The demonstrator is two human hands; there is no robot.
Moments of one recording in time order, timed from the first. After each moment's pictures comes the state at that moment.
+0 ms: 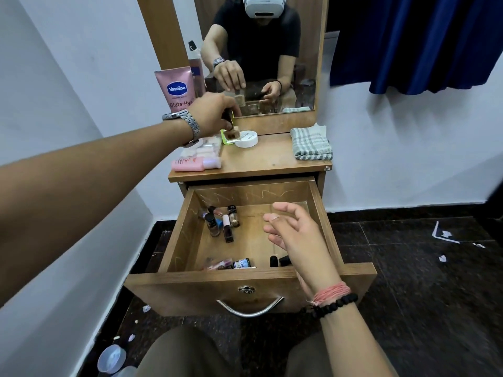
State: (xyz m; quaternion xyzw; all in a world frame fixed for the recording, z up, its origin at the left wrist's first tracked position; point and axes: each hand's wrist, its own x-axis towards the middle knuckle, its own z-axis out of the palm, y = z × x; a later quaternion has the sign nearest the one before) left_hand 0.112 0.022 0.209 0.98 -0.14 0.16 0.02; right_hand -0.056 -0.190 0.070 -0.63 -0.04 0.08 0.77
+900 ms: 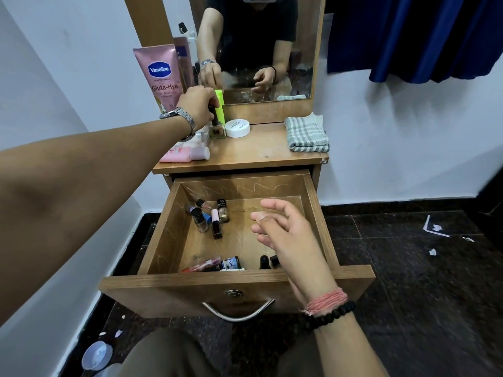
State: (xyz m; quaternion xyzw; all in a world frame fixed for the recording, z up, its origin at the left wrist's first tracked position) left_hand 0.161 0.042 0.169 0.98 -0.03 0.21 0.05; right_hand -0.054 -0.188 0.068 -0.66 -0.05 0.10 0.75
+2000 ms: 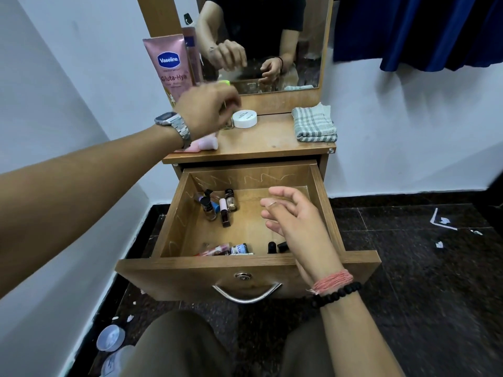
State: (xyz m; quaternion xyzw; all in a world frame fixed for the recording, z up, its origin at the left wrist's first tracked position) left_hand 0.091 0.026 0.174 0.94 -0.20 0.27 -0.02; right_hand -0.055 -0.187 0.068 -0.66 -0.05 0.09 0.75
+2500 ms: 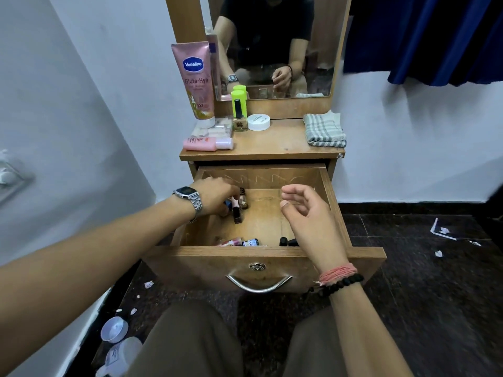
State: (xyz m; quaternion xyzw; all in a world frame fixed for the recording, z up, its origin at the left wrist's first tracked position) left_hand 0.012 0.044 0.068 0.98 -0.15 -0.06 -0.11; right_hand -0.060 -0.187 0.070 -0.78 -0.08 -0.02 0.62
